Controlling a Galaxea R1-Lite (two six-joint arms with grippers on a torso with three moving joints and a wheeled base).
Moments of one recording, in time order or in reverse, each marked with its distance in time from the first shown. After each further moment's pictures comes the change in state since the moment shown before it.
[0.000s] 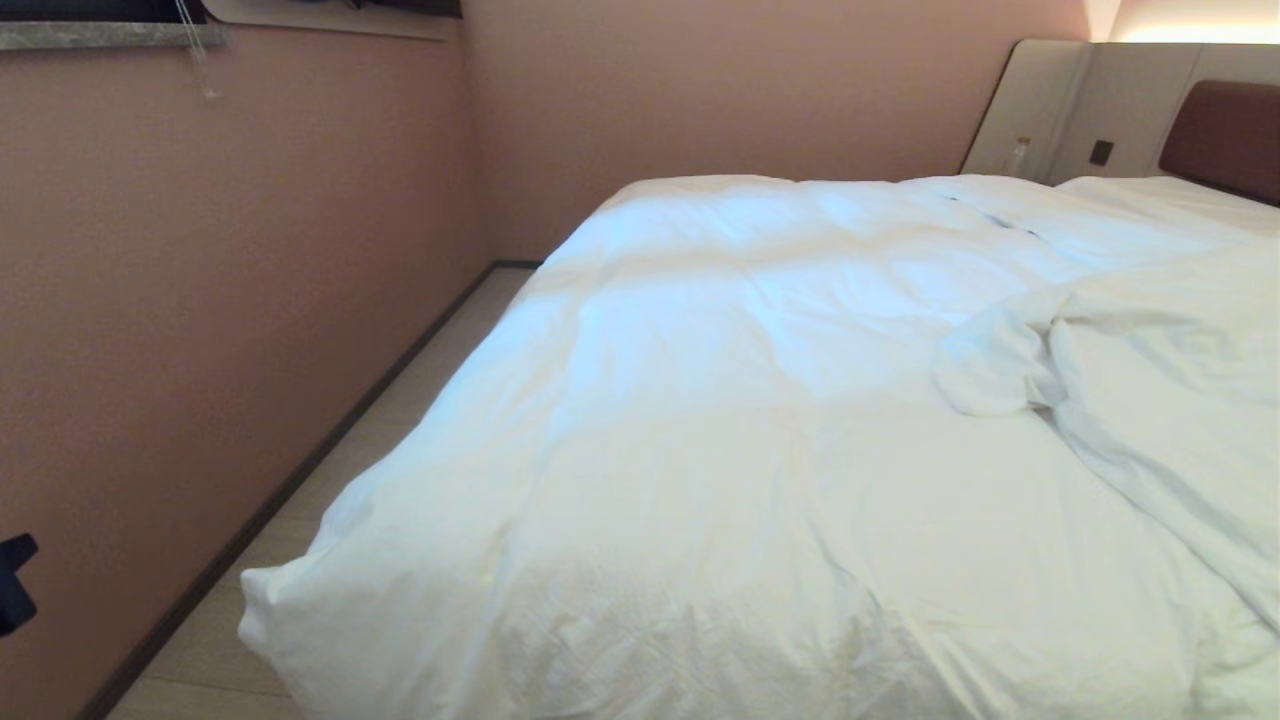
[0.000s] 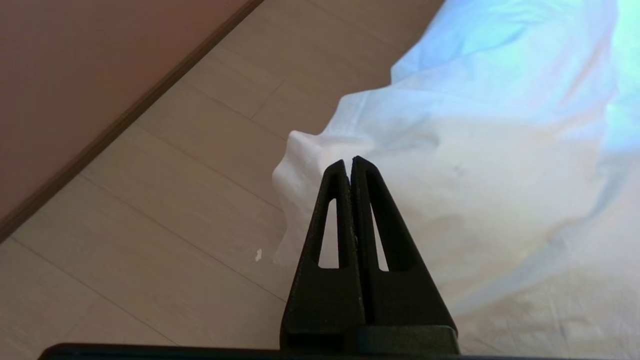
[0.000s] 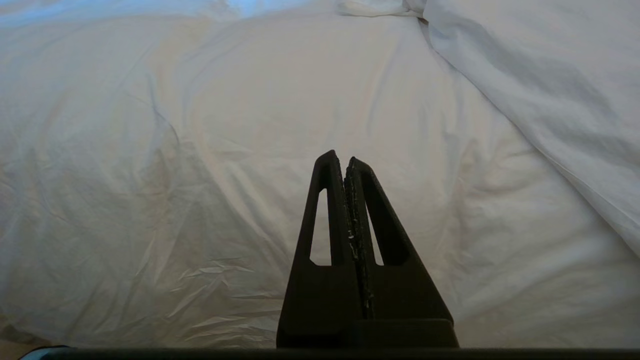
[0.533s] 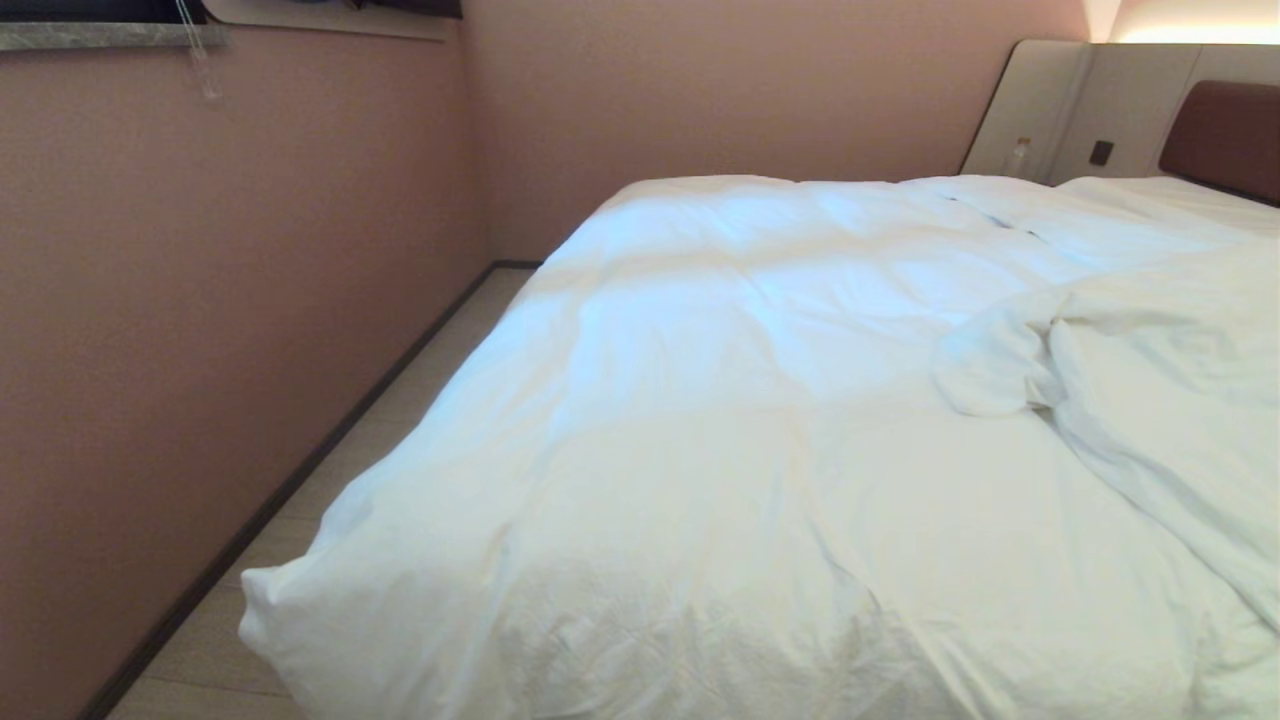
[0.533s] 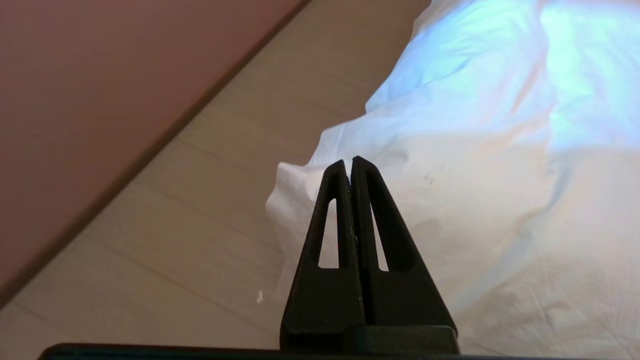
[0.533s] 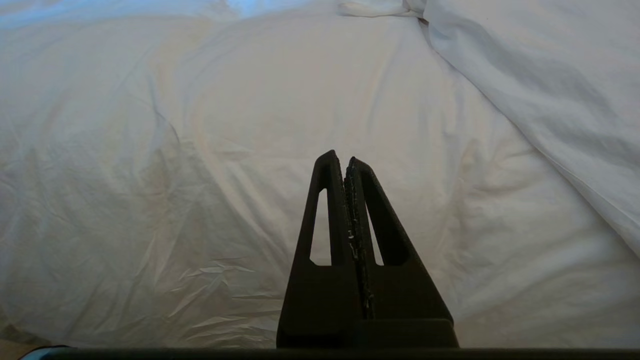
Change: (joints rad) left arm -0.145 -0.201 0.034 0.012 0.106 0.041; right arm 0.000 0.000 0.000 0.000 0.000 0.001
